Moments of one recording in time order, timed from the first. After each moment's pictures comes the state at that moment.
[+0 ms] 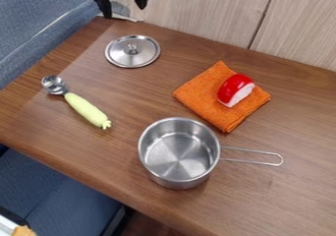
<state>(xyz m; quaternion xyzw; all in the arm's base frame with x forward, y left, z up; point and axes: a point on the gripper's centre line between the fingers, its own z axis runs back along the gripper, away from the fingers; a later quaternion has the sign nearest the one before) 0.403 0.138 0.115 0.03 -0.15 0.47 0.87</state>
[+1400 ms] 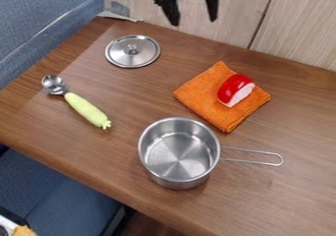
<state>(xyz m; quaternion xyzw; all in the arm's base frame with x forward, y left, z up) 0.415 0.014 0.119 -0.10 -0.16 0.14 0.97</state>
